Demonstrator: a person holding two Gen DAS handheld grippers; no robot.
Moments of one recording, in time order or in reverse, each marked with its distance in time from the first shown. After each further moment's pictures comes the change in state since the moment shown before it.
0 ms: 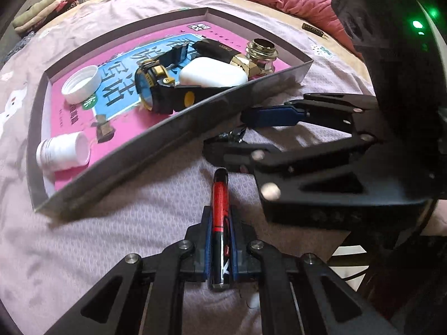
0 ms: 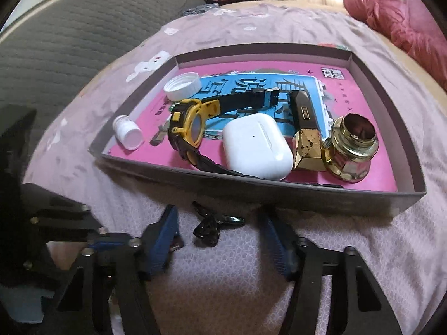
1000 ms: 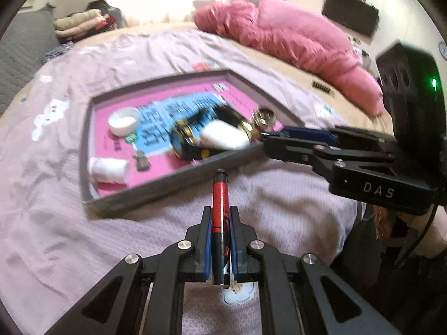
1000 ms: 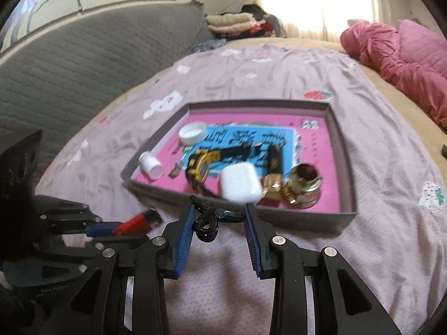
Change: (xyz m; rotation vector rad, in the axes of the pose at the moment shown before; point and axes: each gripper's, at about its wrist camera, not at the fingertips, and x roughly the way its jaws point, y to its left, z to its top) left arm -0.081 -0.011 -0.030 -0.129 -0.289 0.071; right arm -0.087 -0.010 -0.001 -0.021 -0.220 0.030
